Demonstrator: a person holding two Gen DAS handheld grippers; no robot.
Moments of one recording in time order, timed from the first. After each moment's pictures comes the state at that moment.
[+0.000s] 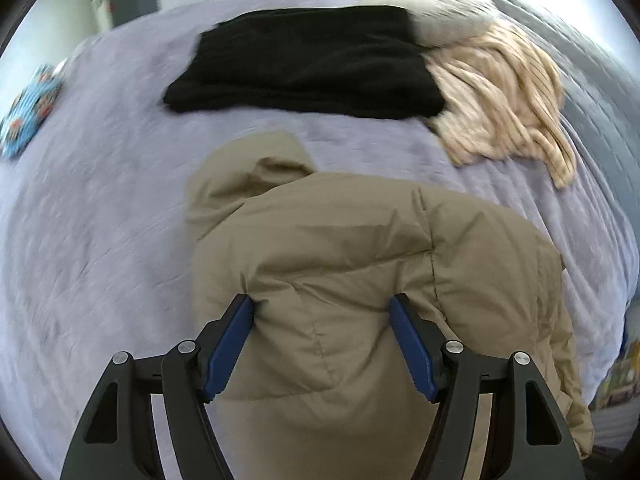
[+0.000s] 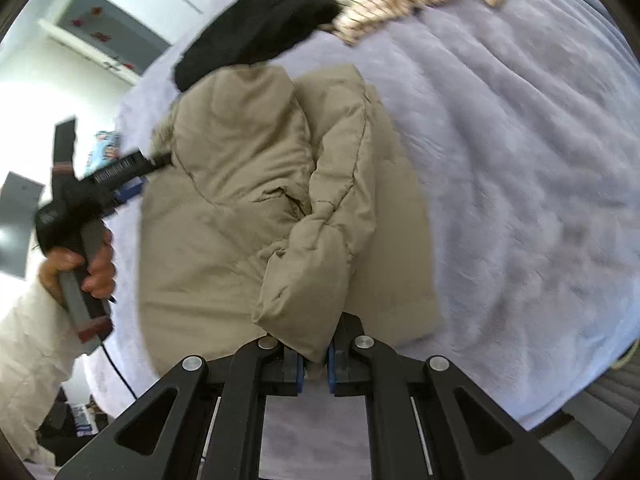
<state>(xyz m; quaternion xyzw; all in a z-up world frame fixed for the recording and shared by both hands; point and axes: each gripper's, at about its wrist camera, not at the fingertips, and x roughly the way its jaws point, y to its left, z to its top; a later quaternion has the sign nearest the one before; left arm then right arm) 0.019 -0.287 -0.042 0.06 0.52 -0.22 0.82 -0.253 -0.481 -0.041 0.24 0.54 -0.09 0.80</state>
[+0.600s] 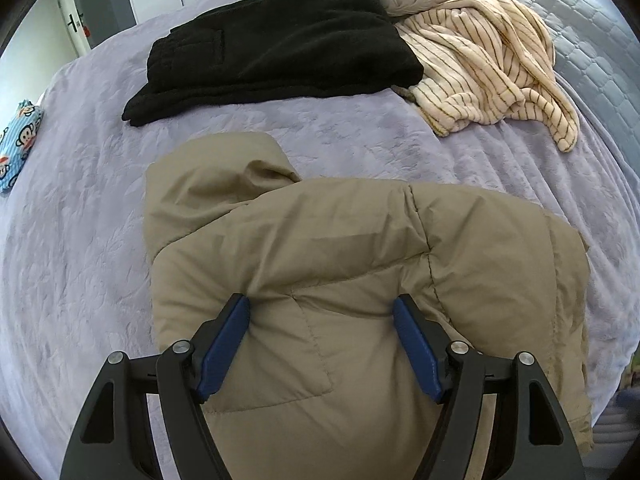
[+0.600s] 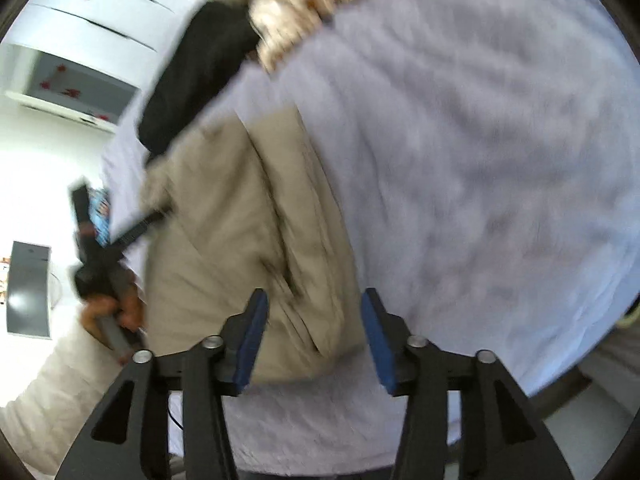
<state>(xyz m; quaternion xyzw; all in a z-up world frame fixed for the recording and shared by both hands) 0.012 -0.337 -0.062 0.10 0.53 -0.21 0.81 -0.266 -0.584 -0.001 0.33 0.49 -0.10 0.80</state>
